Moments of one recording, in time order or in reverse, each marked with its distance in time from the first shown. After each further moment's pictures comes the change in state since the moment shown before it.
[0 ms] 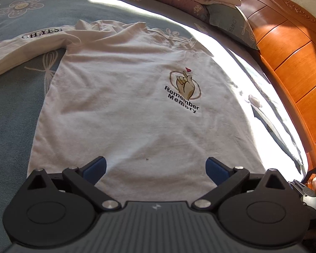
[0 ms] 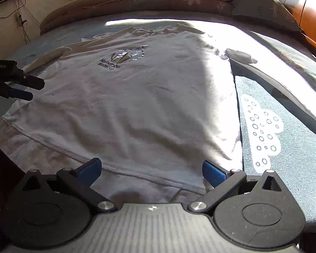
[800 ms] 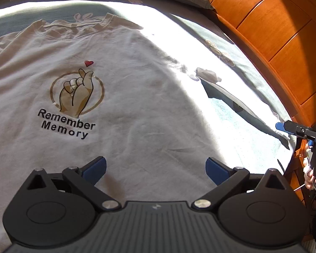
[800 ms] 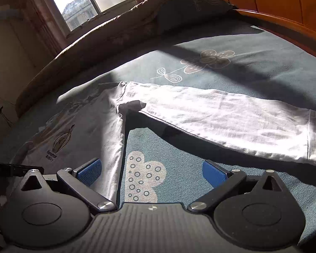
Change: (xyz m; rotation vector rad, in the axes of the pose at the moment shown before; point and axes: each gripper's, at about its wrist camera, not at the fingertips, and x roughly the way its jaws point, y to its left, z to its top) left arm 0.106 -0.122 0.039 0.230 0.145 -0.117; right arm -0.043 -0.205 0.047 0.356 -0.173 0.065
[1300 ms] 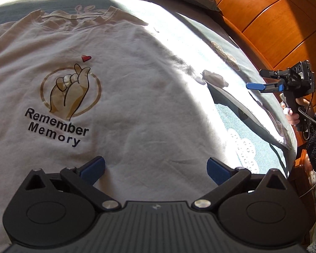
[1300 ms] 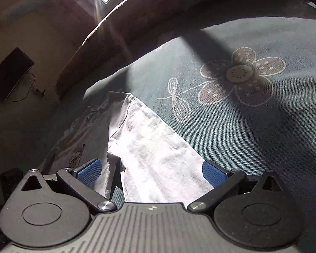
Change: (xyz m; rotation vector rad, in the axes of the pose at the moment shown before) left arm 0.018 0.007 0.008 -0.052 -0.005 -0.025; right arm 0.130 -0.103 0.148 0.026 0.286 0.341
